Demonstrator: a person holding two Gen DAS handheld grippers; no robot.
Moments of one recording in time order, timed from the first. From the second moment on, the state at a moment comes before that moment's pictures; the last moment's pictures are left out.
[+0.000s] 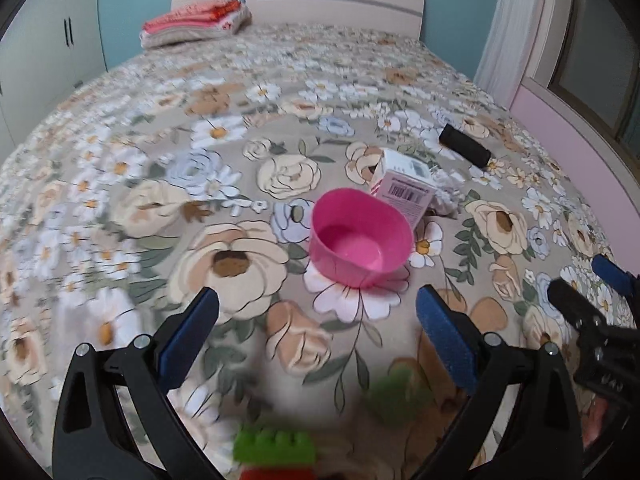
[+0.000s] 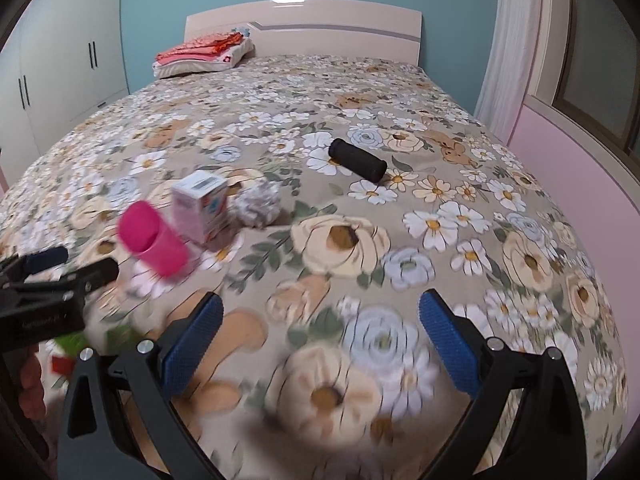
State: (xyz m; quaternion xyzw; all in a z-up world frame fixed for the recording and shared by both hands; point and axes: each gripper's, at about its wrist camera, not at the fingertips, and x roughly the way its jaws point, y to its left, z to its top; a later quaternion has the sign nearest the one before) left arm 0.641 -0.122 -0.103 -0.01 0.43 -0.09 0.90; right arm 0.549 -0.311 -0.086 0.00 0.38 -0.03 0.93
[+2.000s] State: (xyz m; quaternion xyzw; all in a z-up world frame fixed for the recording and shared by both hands) left arm 0.698 -0.125 -0.095 -0.04 0.47 -0.13 0.87; right arm 0.707 -0.378 -0.082 -0.07 0.41 0.03 0.91
